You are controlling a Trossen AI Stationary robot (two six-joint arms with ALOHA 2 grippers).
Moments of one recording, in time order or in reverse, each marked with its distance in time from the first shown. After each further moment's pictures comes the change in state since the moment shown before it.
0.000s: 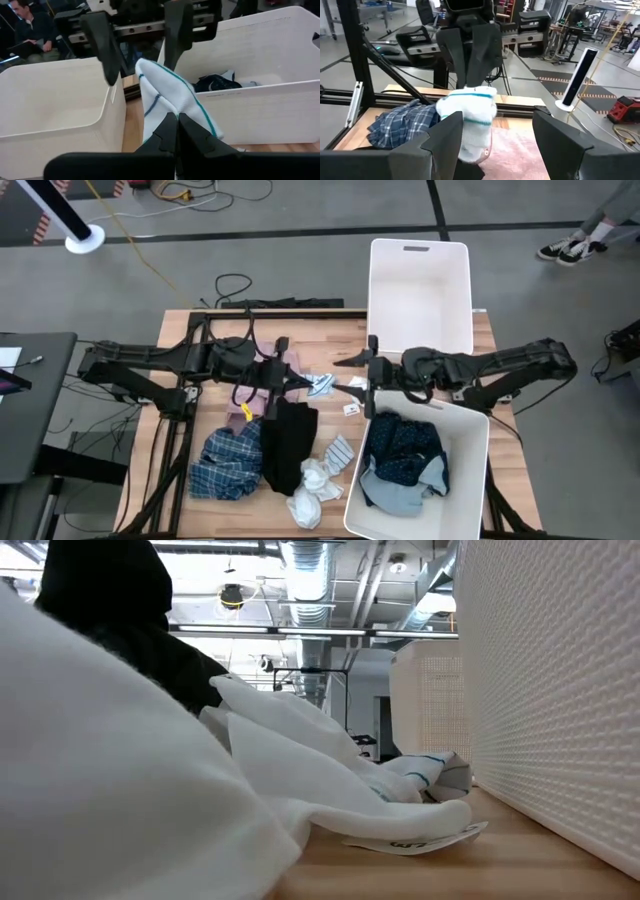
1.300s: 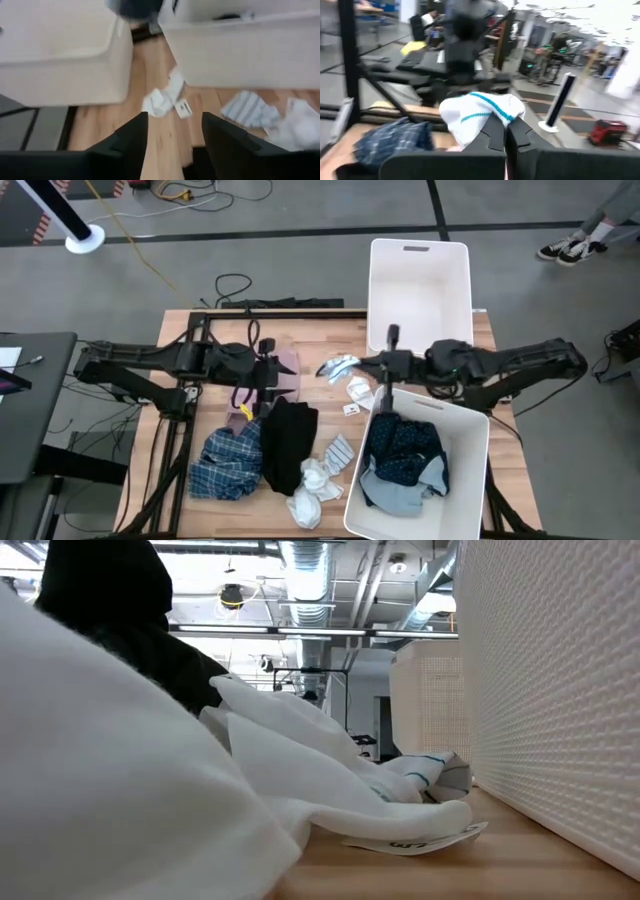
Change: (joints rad) left arm -0.013 -0.045 -0.002 -0.306 -0.146 -0.080; right arm 0.023 -0.127 0.000 -0.004 0.069 -0.103
